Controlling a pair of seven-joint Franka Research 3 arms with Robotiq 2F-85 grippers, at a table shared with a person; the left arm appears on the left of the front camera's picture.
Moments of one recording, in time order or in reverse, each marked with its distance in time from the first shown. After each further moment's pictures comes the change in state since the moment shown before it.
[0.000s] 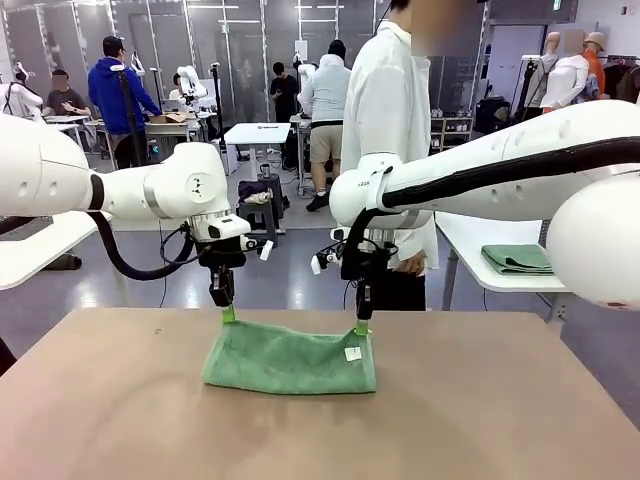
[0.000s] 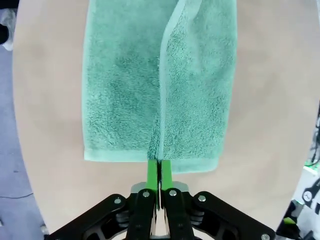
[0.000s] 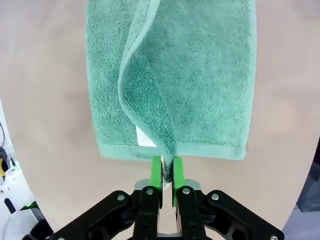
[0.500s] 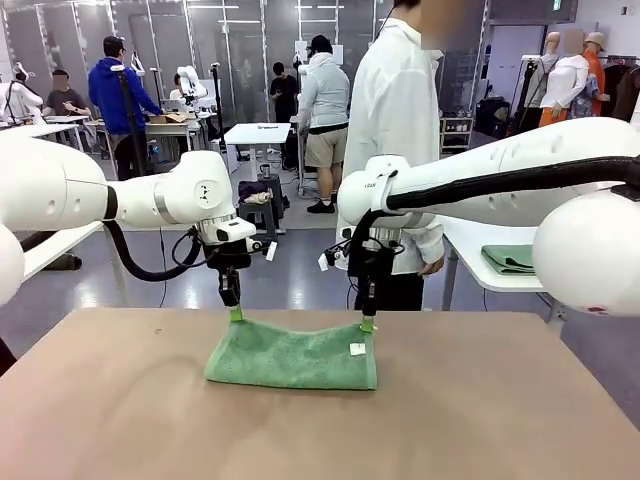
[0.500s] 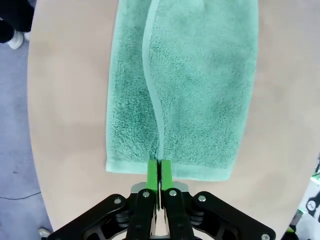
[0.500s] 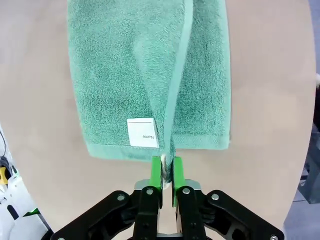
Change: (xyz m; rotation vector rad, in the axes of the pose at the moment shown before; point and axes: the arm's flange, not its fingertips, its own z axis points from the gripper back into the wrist) left arm 0.003 0.033 -0.014 0.007 -0.028 0.036; right arm -0.014 -0.026 -0.002 0.000 -0.008 -0.078
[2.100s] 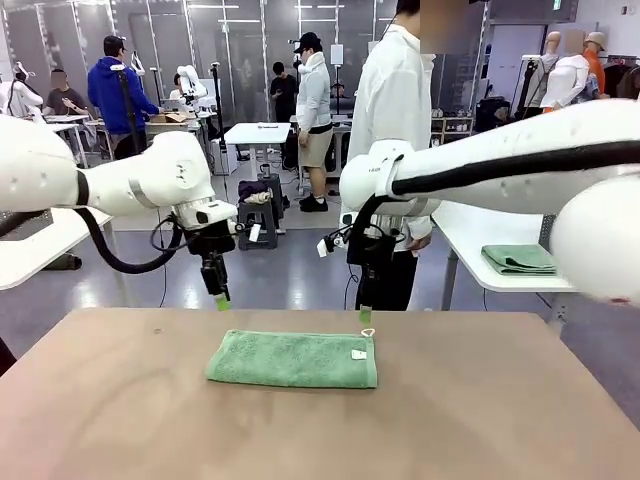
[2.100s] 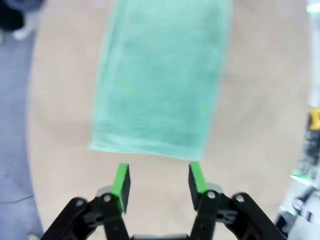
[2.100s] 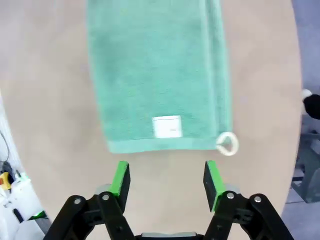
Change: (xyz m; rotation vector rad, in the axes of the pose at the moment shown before) left arm -0.034 -0.038 0.049 -0.050 -0.085 0.006; right arm 0.000 0.039 0.038 -0.022 -0.049 0.007
